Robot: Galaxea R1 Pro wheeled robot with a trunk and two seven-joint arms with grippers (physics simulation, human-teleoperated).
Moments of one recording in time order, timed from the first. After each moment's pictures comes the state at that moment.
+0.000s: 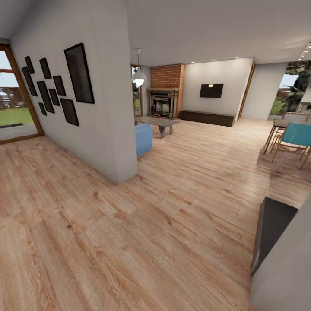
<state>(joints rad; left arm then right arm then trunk) -0.30 -0.01 0.00 0.00 0.20 0.04 0.12 -0.27 0.05 0.64 0.03 -0.52 -0.11 -0.12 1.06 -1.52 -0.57</state>
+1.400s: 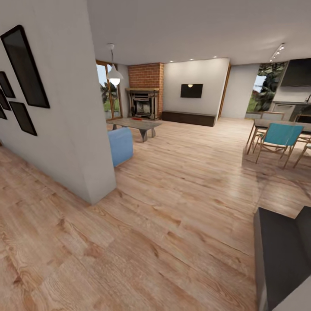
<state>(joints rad) -0.30 -0.01 0.00 0.00 0.20 0.04 0.12 -0.27 0.05 0.64 0.03 -0.52 -0.11 -0.12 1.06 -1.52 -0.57</state>
